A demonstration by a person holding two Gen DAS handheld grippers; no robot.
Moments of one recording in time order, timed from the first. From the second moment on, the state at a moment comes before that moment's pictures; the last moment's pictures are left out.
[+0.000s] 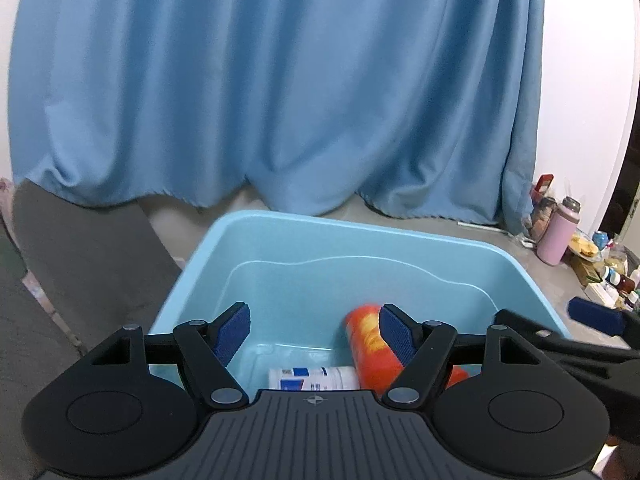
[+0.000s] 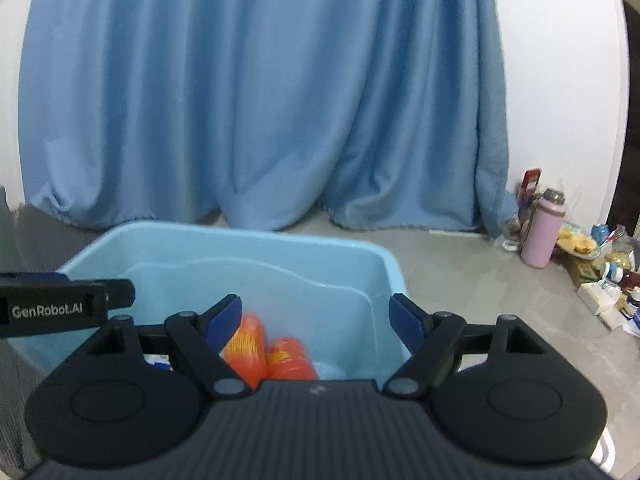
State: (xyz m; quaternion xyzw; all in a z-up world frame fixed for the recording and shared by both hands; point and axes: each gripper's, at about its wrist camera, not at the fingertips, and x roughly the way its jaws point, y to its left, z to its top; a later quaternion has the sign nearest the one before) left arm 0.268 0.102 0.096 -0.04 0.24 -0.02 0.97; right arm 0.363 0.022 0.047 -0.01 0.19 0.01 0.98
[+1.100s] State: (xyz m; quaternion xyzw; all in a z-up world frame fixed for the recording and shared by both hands) left arm 0.068 0.141 0.006 -0.02 0.24 0.01 0.97; right arm 0.198 0.054 -0.048 0.01 0.19 0.03 0.98
